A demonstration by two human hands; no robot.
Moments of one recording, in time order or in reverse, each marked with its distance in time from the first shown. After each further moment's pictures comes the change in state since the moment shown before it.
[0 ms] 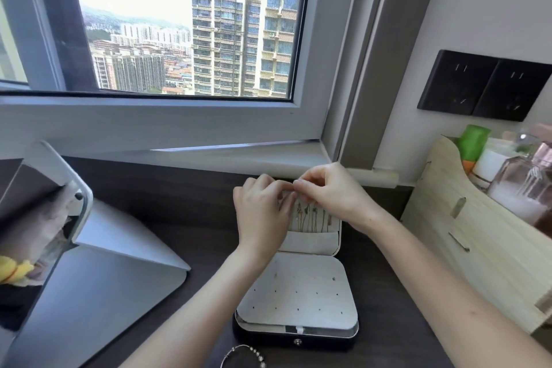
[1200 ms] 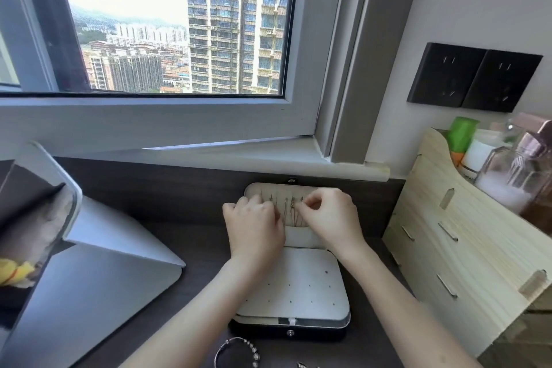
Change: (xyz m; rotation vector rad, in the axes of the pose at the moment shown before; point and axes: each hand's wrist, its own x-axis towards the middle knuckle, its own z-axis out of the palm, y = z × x) left_hand -0.023 -0.001 0.004 0.471 -0.255 -0.048; right_hand -0.029 0.026 0.032 -0.214 0.296 0.145
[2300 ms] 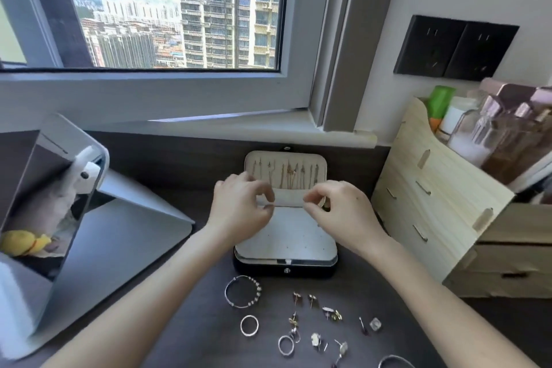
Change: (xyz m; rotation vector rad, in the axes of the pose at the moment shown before) left_hand -0.026 -0.025 -0.061 -0.284 -0.312 0.119; right_hand -0.063 0.008 -0.037 -0.149 -0.121 -0.225
